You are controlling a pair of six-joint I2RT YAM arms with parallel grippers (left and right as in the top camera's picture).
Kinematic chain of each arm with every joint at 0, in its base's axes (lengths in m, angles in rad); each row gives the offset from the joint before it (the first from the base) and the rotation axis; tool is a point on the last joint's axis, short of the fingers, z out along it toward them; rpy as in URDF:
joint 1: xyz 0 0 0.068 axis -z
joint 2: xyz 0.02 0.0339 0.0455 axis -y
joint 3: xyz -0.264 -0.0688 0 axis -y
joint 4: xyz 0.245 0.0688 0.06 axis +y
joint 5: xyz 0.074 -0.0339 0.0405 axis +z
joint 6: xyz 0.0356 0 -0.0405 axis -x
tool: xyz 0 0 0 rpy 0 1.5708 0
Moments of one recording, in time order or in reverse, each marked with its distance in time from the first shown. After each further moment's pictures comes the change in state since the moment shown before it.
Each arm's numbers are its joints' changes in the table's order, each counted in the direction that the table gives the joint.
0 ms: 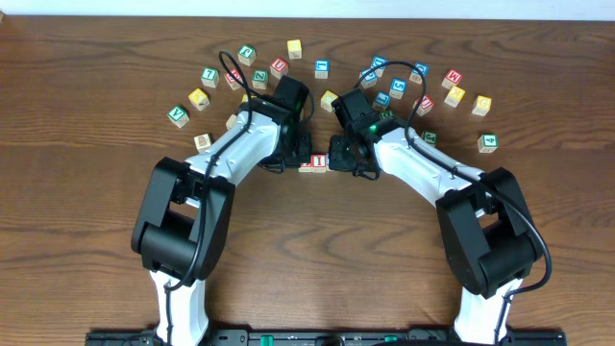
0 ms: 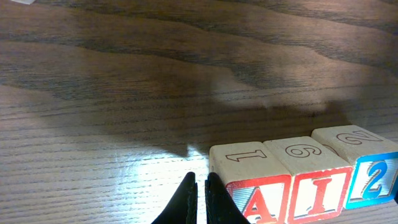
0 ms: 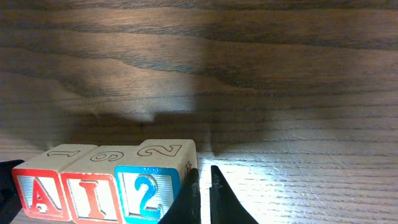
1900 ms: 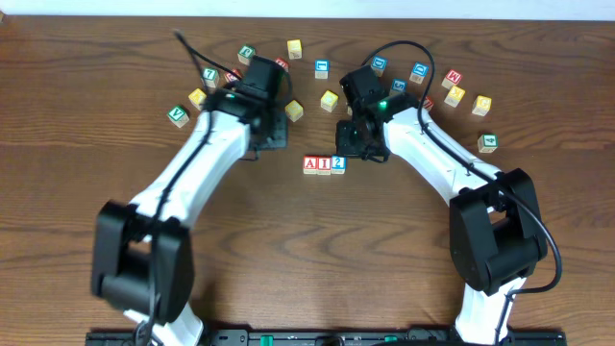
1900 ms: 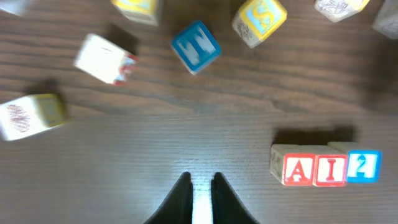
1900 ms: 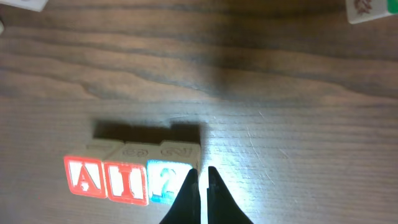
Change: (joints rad) left arm -0.087 0.253 0.000 0.085 0.177 -0.093; right arm 0.050 0.000 0.181 0.234 0.004 0.115
